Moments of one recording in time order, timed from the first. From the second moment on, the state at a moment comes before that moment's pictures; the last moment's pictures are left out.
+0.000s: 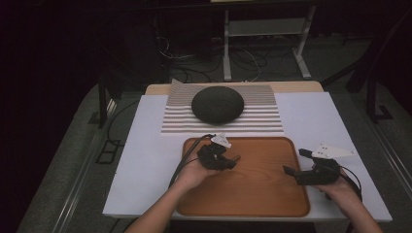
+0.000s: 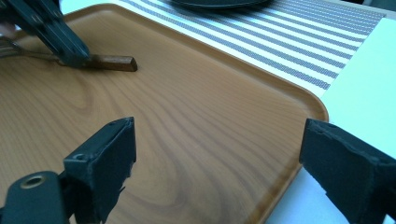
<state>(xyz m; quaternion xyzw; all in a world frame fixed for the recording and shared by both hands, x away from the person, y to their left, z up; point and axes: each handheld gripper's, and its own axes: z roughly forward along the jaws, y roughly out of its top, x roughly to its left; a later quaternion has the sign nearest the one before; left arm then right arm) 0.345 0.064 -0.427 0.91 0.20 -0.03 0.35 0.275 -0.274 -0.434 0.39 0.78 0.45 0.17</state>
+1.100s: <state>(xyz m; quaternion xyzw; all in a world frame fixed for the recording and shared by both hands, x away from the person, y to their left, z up) 0.376 0.137 -0.432 0.89 0.31 0.01 0.33 0.275 -0.276 -0.434 0.39 0.79 0.45 0.18</state>
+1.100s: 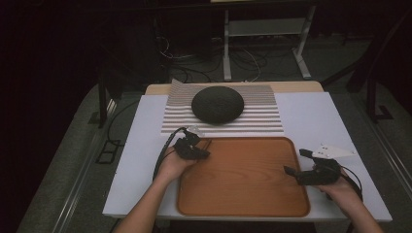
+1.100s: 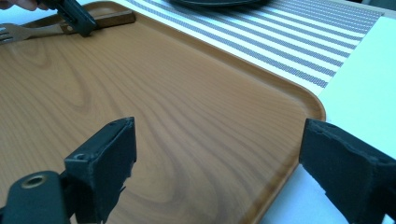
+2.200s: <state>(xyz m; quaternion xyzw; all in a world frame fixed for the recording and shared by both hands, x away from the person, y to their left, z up) 0.357 0.179 -0.407 0.86 0.33 0.02 0.40 0.274 -0.277 -0.433 0.39 0.78 0.45 0.18</state>
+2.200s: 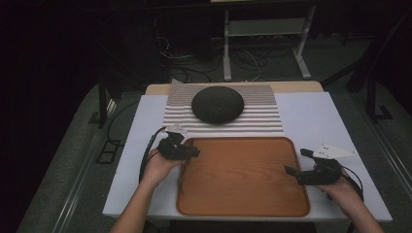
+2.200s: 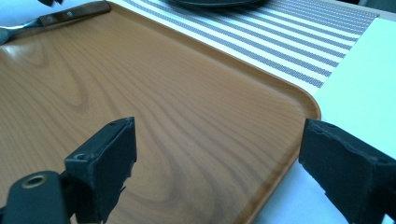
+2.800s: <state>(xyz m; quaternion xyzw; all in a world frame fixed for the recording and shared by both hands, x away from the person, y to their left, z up) 0.316 0.216 -0.408 0.83 0.31 0.07 0.46 0.273 -0.277 -0.433 0.39 0.78 0.45 0.18</state>
